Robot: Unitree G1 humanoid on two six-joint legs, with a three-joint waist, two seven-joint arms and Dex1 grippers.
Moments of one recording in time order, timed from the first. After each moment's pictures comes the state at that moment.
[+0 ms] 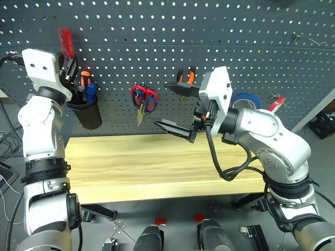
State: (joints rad) left arm -0.70 0.64 0.33 0.36 -0.15 -0.04 -0.34; right arm -0.74 -0.37 0.20 -0.56 0.53 0.73 0.57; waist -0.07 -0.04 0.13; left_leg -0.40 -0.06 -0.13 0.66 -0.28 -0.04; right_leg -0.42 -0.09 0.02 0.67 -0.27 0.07
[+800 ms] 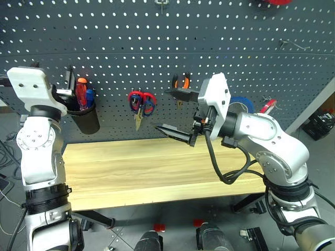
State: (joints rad) left arm -0.40 0.55 0.34 -0.15 -0.21 0.22 -0.18; right arm -0.66 -0.38 0.20 -0.55 0.48 0.68 0.55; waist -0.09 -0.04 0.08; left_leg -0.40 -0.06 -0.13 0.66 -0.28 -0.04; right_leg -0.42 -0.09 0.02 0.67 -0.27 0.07
